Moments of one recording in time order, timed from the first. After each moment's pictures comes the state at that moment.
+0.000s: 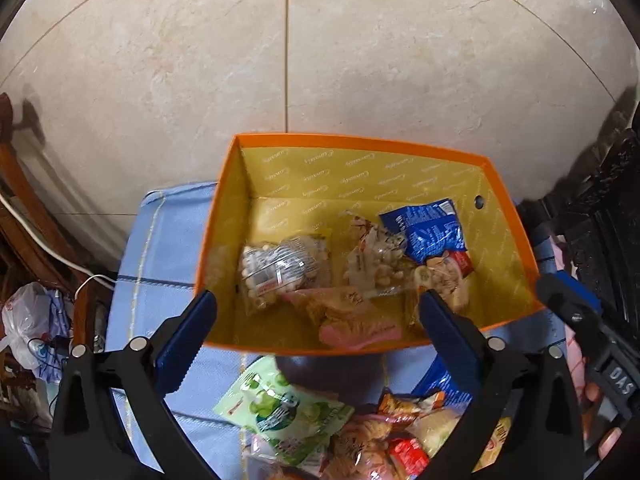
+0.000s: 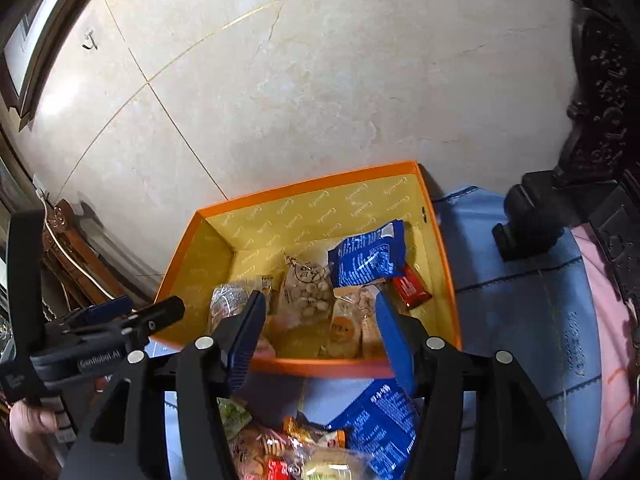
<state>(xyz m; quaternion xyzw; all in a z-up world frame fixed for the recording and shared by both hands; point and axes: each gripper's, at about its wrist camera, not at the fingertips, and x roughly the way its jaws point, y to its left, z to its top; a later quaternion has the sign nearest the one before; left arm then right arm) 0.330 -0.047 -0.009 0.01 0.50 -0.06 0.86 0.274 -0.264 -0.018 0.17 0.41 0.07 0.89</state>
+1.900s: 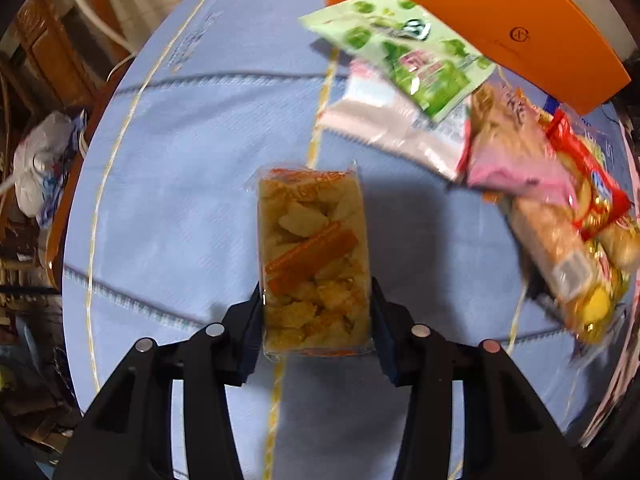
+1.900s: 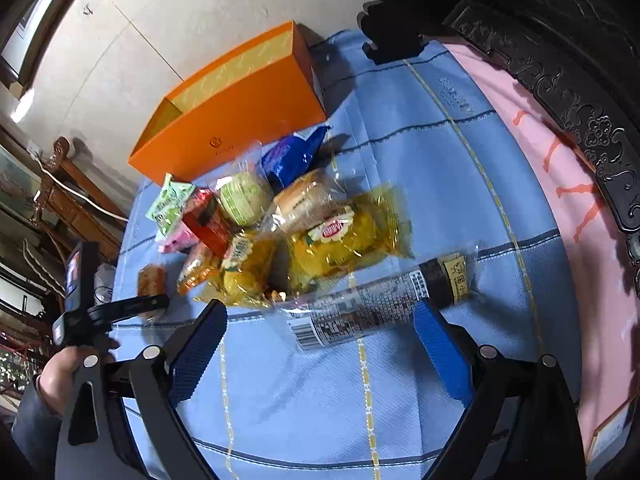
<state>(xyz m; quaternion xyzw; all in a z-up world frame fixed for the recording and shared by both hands) 0.122 0.047 -0.168 -0.02 0.66 0.03 0.75 0.021 -0.313 -0.090 0.21 0.52 0.02 0.83</state>
